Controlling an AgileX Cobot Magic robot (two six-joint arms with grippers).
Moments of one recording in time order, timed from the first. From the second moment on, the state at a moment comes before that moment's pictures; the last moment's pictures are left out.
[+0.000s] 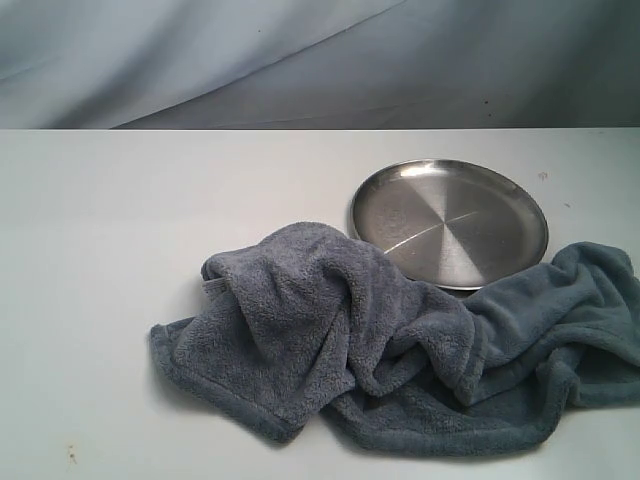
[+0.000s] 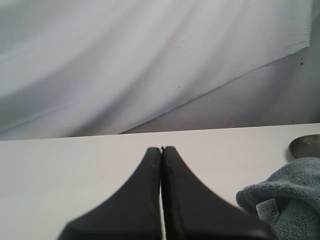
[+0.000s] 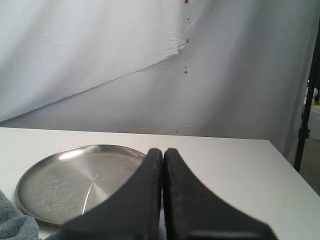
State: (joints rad) left arm -0.13 0.00 0.00 -0.06 0.10 0.06; right arm 0.12 0.01 0.00 0.00 0.08 -0.05
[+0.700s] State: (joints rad) left arm -0.13 0.00 0.00 -0.06 0.10 0.06; right arm 0.12 0.01 0.00 0.34 -0.26 0.02
